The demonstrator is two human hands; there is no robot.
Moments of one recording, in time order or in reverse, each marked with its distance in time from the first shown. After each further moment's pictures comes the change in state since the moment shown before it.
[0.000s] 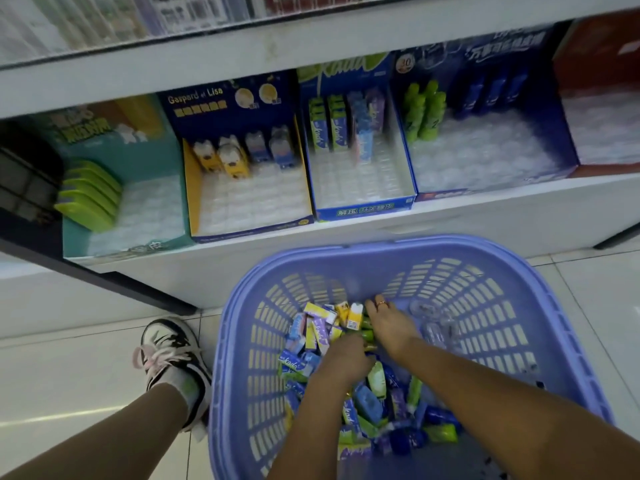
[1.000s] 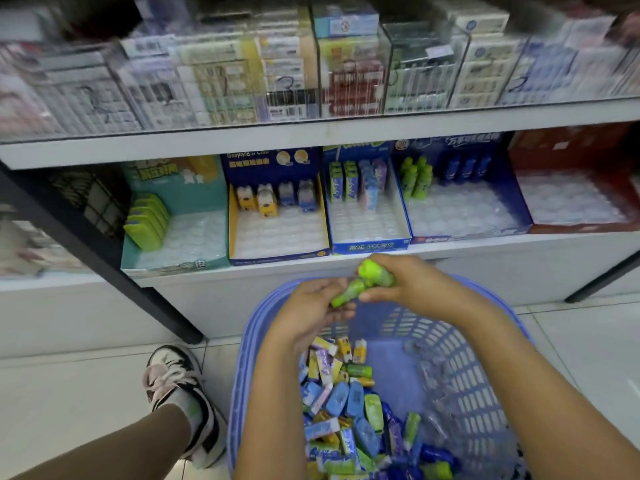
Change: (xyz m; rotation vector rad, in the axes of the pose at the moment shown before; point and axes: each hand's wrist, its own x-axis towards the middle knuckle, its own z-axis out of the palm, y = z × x) left_hand -0.104 0.037 -0.141 -1.264 0.147 0.315; right_hand -0.086 -0.007 -0.238 0.618 0.193 -0.348
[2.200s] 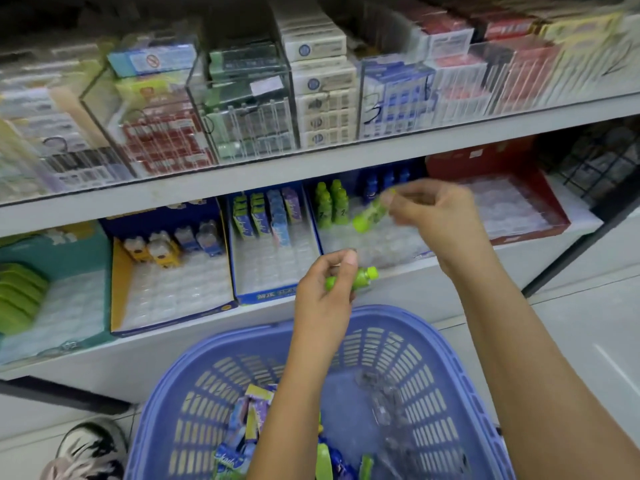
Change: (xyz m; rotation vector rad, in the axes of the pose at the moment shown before) left_hand 0.050 0.019 0.143 0.279 0.148 0.417; right_hand -0.006 0.053 -0.136 0.602 0.789 0.162
